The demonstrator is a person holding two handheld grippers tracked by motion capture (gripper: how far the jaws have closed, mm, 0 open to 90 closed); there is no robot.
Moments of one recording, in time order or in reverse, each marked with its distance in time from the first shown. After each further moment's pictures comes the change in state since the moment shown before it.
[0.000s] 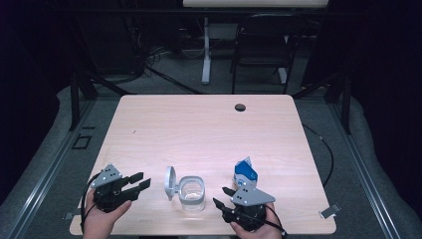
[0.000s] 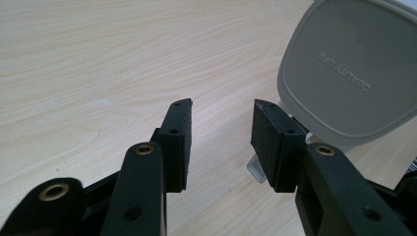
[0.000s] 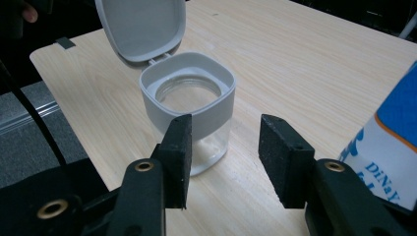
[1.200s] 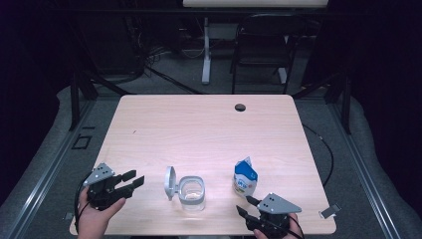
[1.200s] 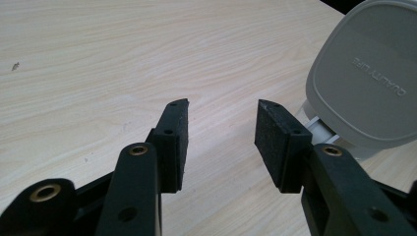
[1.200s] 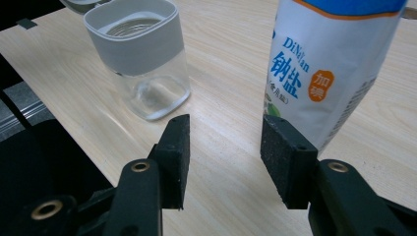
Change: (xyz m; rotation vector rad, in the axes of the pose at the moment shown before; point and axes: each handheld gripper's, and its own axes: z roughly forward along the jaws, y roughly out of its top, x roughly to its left) left arm 0.014 -0.002 -0.007 -0.009 0.041 -0.039; right arm -0.028 -0.052 -0.027 0.031 -0.065 0.107
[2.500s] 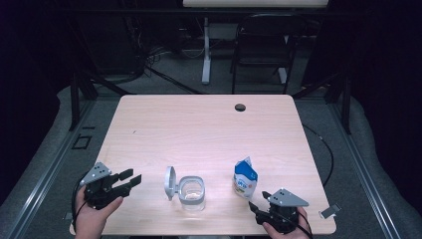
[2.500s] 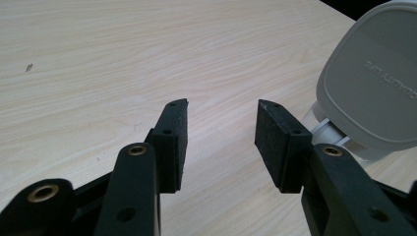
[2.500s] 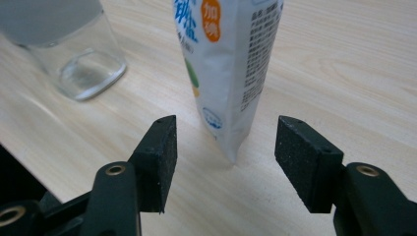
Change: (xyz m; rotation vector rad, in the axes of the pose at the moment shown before) left arm 0.007 0.000 -0.004 -0.012 0.013 -0.005; right arm -0.033 -0.018 0.006 0.063 -0.125 0.064
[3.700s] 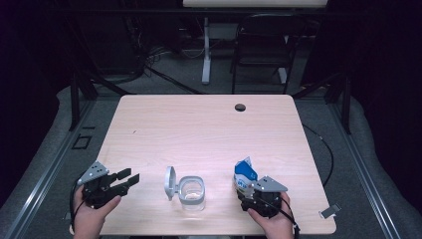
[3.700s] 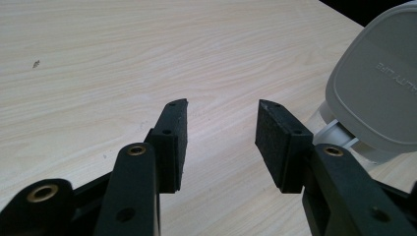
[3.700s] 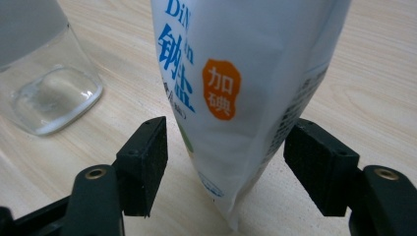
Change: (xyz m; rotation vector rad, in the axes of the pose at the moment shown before) left arm 0.007 -0.002 -0.001 -0.001 0.006 -0.017; right arm 0.006 0.021 0.046 0.008 -0.039 -0.027
